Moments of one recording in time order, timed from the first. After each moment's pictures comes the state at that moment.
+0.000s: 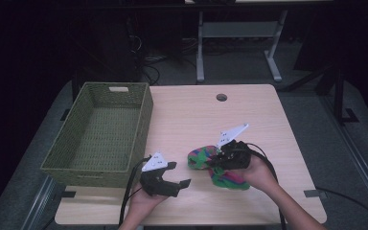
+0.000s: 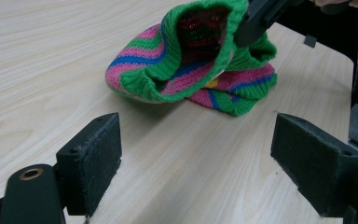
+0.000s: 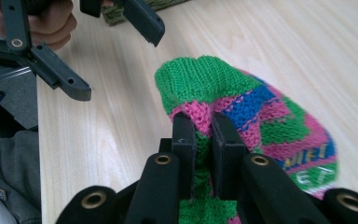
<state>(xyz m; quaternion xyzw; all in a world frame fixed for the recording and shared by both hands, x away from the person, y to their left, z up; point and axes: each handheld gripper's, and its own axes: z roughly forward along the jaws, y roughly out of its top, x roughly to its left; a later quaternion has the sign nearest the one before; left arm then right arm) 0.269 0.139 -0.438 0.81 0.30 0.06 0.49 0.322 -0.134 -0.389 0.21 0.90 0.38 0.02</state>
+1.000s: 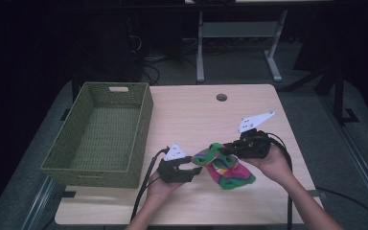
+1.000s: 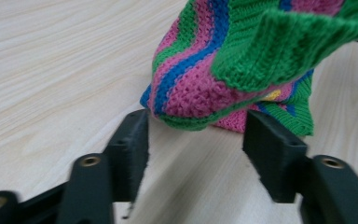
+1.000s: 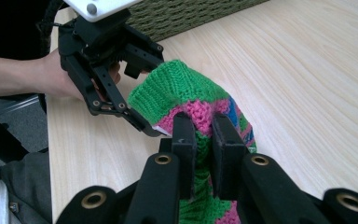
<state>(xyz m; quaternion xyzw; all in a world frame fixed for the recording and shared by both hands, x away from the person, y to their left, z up) 0.307 0.094 -0.459 0.82 0.30 0.07 0.48 0.331 -0.178 -0.359 0.24 0.87 0.43 0.02</state>
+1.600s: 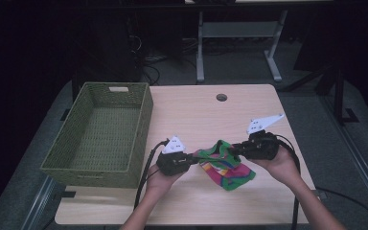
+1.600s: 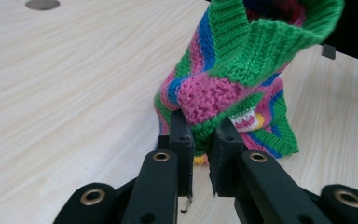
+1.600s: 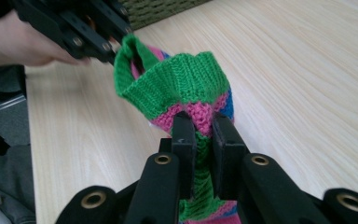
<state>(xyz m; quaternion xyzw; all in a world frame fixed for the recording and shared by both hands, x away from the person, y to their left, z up) 0.313 0.098 -0.424 0.83 0.27 0.08 0.49 0.330 -0.201 -0.368 0.26 0.87 0.41 0.04</state>
